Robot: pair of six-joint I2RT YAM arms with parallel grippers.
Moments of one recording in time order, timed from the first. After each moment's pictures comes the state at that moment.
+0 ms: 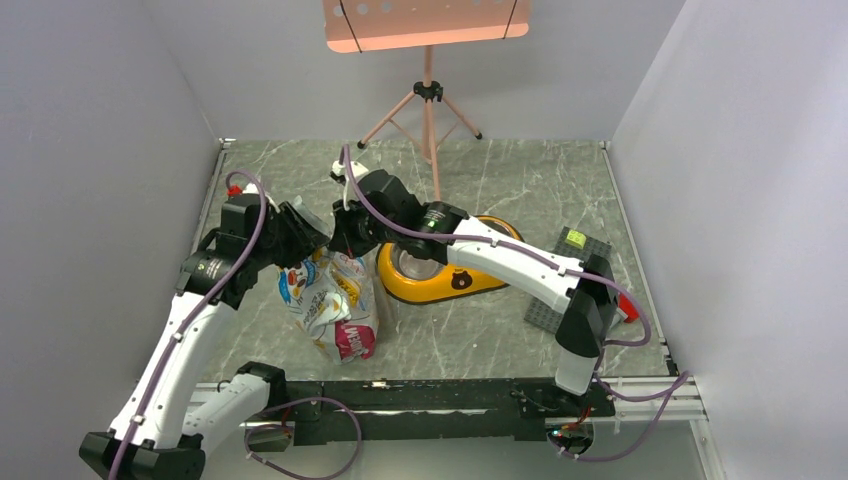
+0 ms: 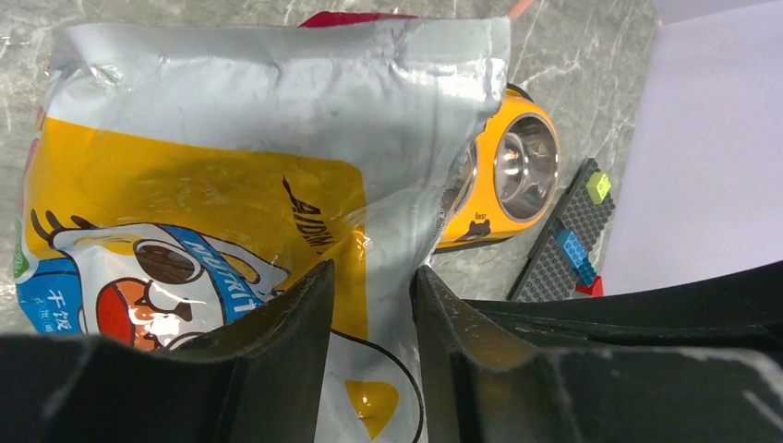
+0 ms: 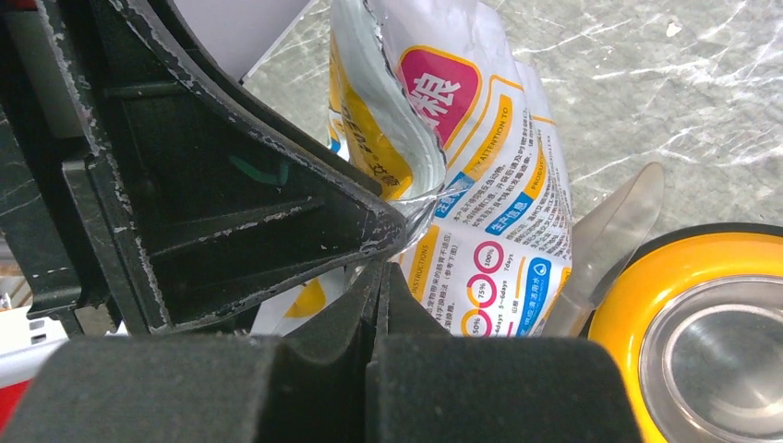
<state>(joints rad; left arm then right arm) -0.25 0.89 1.05 -0.78 0.09 -0.82 1.04 1.79 1.71 -0.42 -0.11 0.42</state>
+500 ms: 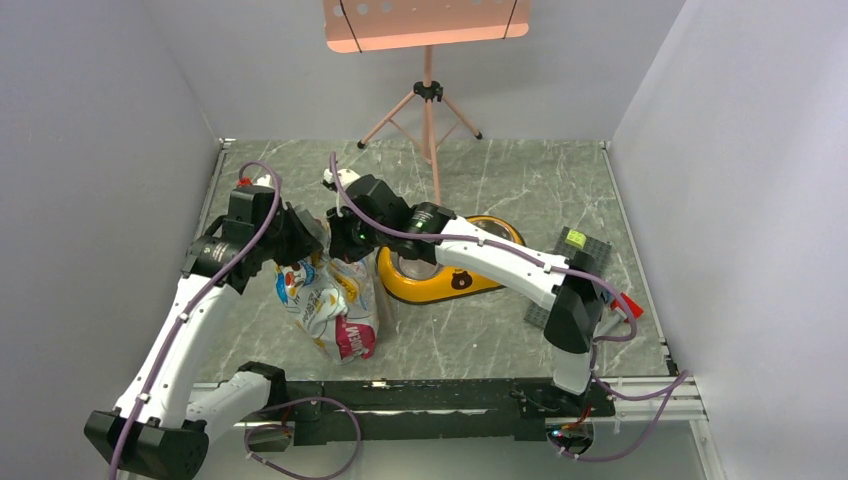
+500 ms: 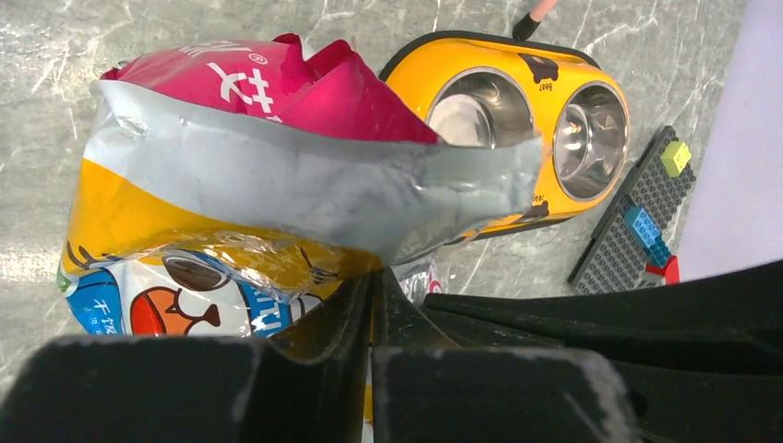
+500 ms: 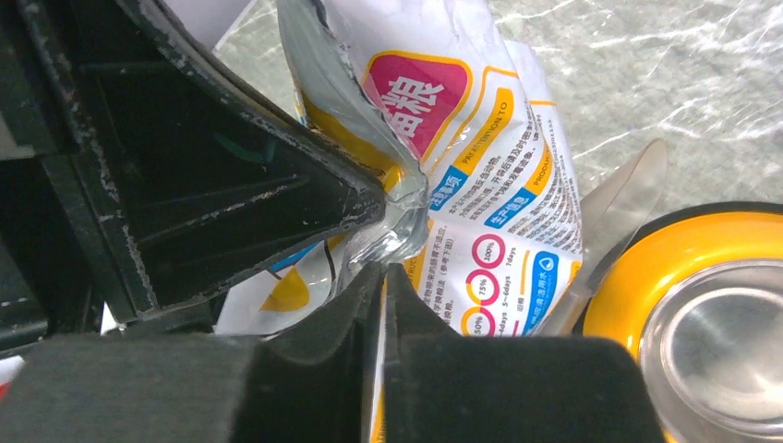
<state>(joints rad) -0.25 1.00 1.11 -0.87 0.09 -0.69 1.05 1.85 1.76 -0.48 -0.09 0.41</state>
